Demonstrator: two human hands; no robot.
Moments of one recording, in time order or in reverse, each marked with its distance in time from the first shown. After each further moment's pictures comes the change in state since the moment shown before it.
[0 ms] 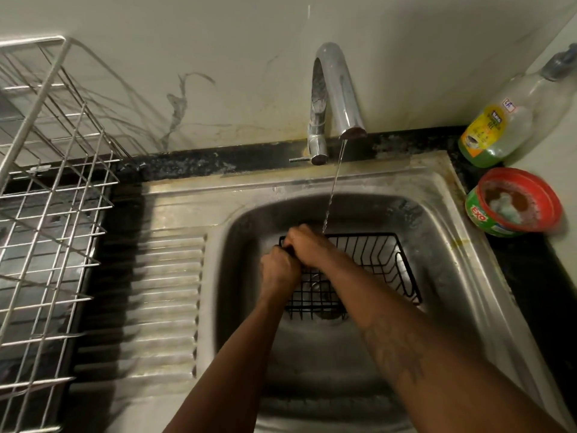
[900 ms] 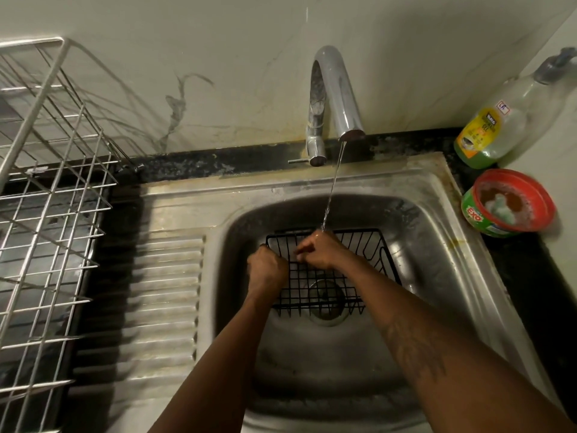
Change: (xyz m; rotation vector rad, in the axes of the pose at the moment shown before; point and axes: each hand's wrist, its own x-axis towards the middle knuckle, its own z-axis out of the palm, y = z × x) left_hand 0.016 -0.017 0.000 0.053 0.028 -0.076; right_hand -0.004 0.044 0.004 0.179 -0.003 0.077
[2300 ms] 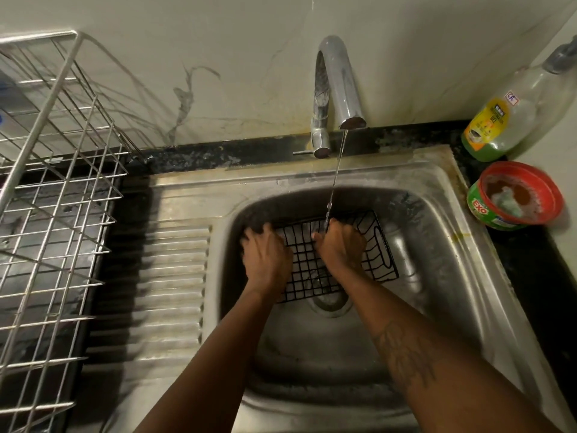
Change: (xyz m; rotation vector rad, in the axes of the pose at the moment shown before) left_hand -0.021 0.002 -0.017 0.185 0.268 0.254; right_hand -0.028 -0.009 0.016 -0.232 0.649 0.262
